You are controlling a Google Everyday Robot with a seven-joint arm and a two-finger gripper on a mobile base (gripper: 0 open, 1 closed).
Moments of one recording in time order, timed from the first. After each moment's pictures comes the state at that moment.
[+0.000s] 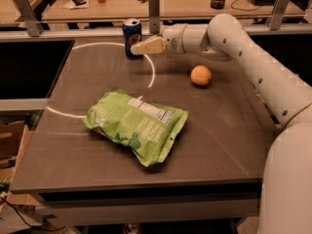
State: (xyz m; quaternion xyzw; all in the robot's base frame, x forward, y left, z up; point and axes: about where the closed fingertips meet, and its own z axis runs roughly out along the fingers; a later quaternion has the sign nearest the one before) arm 0.789 0.009 0.884 -0.36 0.69 0.33 0.53
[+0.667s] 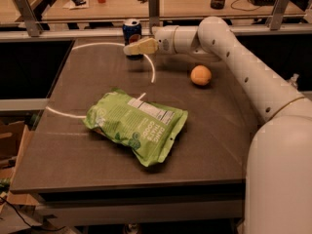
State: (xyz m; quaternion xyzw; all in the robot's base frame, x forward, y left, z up) arm 0.804 0.038 0.873 -0.37 0.68 0.35 0.53
